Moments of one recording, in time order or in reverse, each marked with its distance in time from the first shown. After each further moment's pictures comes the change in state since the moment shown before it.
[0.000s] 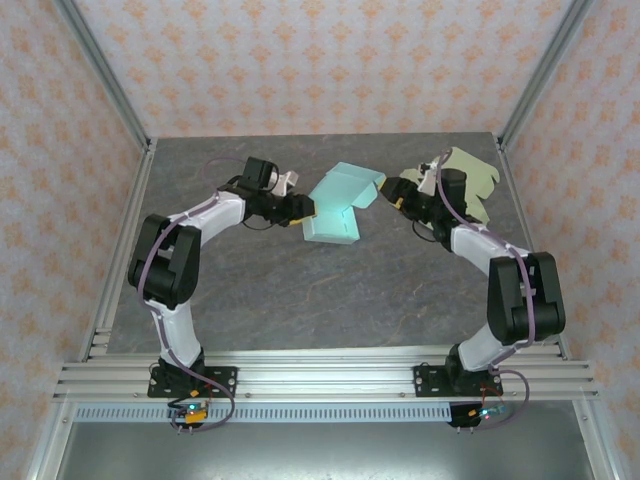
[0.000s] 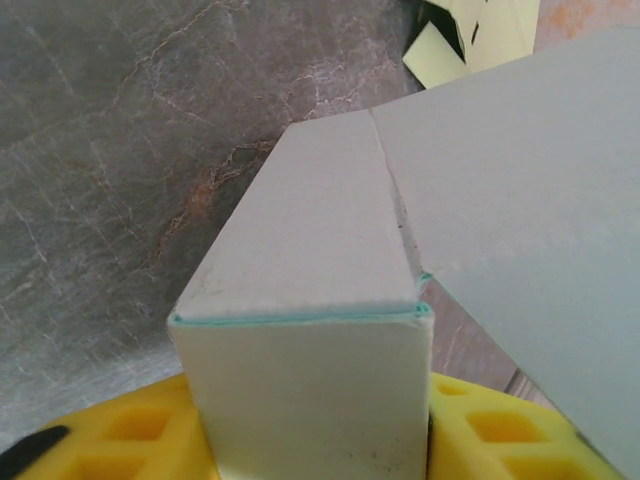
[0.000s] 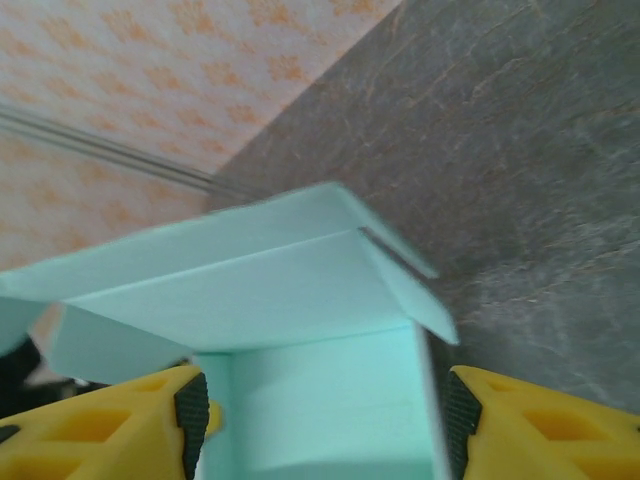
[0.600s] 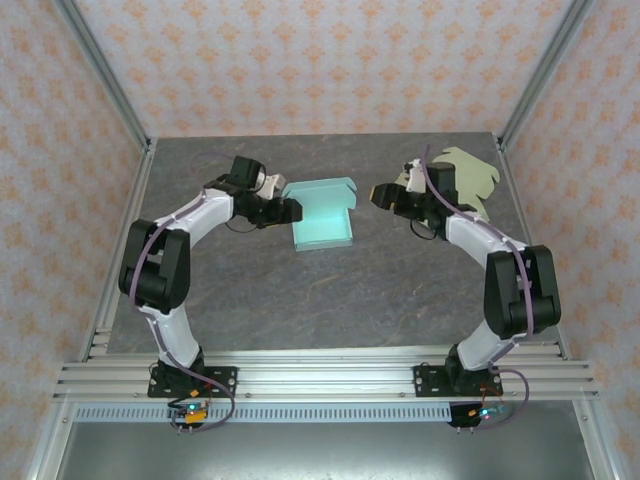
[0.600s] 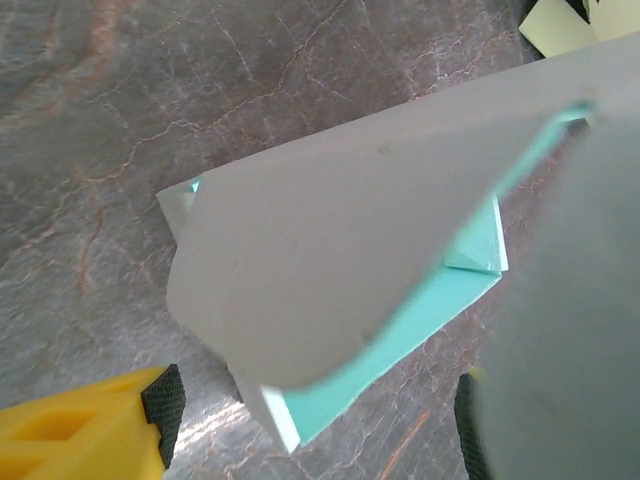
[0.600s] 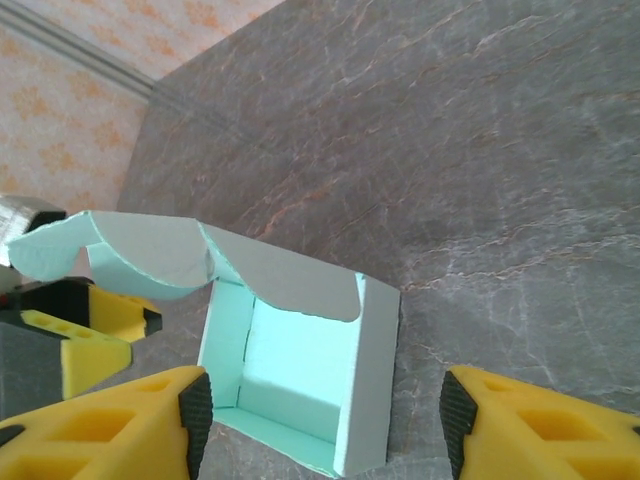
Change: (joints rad) left arm 0.055 -0.079 -0.018 -0.178 -0.159 0.204; right arm 0.055 0.046 0.127 -0.253 0.010 -0.274
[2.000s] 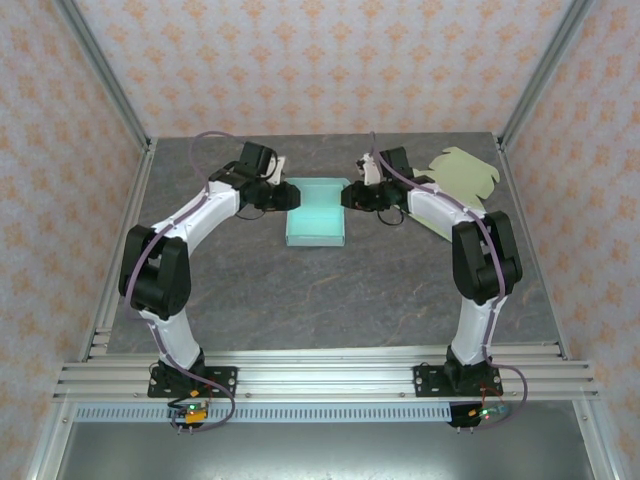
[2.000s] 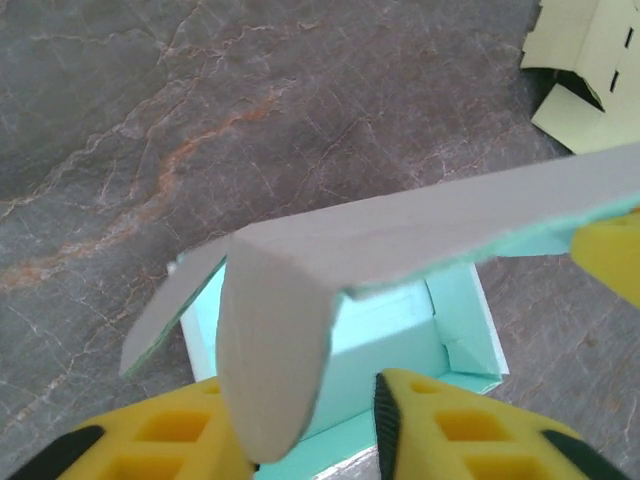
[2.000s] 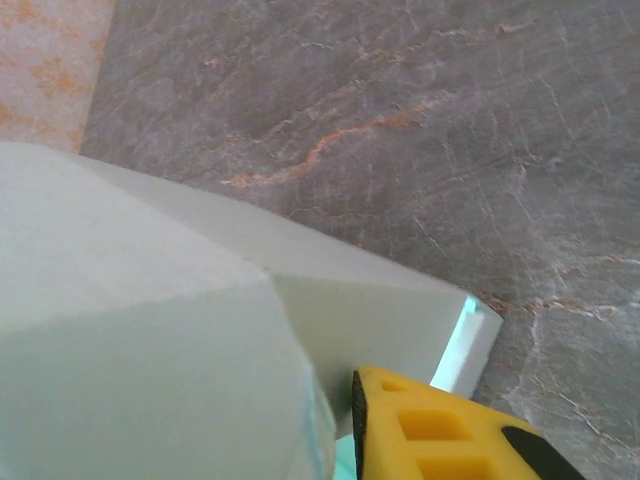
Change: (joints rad) left arm -0.078 -0.015 0.132 -0.044 -0.244 -0.026; right arm 0.168 0.290 0.359 -0.282 0.002 -0.102
